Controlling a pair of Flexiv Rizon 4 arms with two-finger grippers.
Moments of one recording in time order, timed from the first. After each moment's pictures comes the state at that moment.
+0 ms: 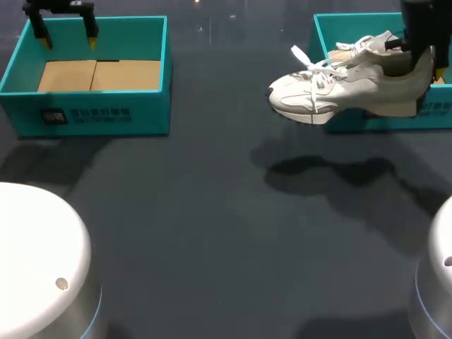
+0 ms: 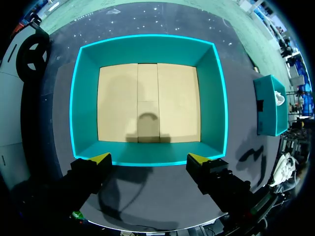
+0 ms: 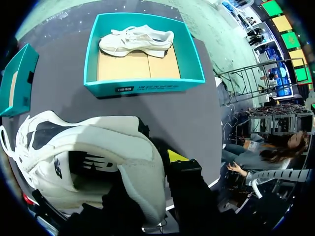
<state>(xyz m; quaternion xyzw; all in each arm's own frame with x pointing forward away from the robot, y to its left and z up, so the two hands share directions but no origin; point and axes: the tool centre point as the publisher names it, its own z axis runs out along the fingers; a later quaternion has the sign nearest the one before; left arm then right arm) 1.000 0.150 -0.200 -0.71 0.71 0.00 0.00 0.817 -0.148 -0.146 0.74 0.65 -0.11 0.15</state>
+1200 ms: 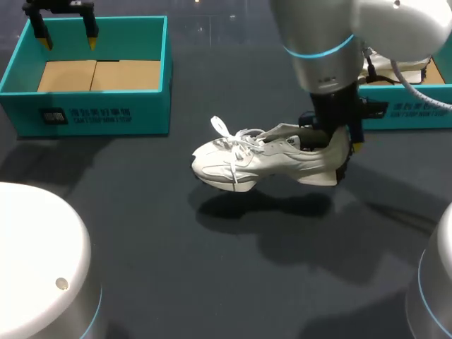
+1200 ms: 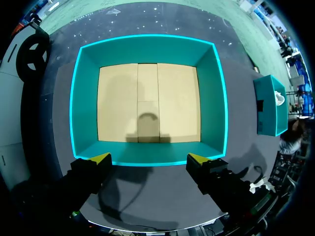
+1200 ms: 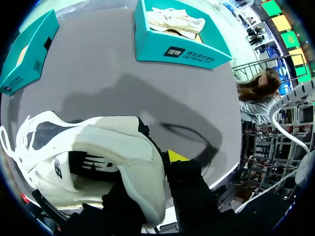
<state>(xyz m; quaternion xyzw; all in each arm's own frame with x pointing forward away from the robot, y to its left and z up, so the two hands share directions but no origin) 1.000 0.150 -0.200 -0.71 0.71 0.00 0.00 0.719 0.004 -0.221 0.74 0.65 -0.11 0.15</state>
